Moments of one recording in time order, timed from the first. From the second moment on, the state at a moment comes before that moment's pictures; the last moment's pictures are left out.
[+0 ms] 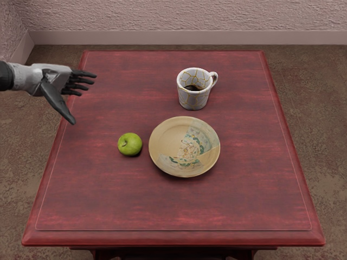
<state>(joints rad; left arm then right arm) -1.49 0.81 0.30 -1.13 0.14 -0.46 0.13 -0.03 0.00 0.08 0.14 -0.04 0.09 -0.06</state>
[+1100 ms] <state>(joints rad) -1.59 0.52 0.58 -1.48 0.09 0.35 0.09 -0.04 0.00 0.08 0.14 -0.04 0.09 -0.06</state>
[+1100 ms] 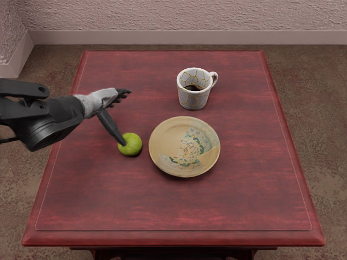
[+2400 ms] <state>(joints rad) -1.67 0.32 0.77 -1.60 -0.09 0.61 0.09 -0.04 0.00 0.08 0.14 -0.04 0.09 -0.06</state>
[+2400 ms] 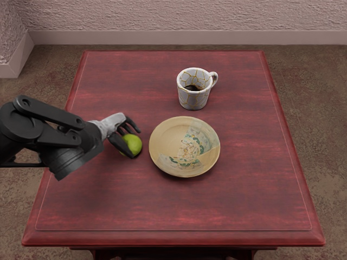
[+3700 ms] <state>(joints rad) -1.82 0.28 0.76 -1.60 -0.10 0.59 0.10 -0.04 0.00 0.08 0.14 -0.04 0.09 -0.06</state>
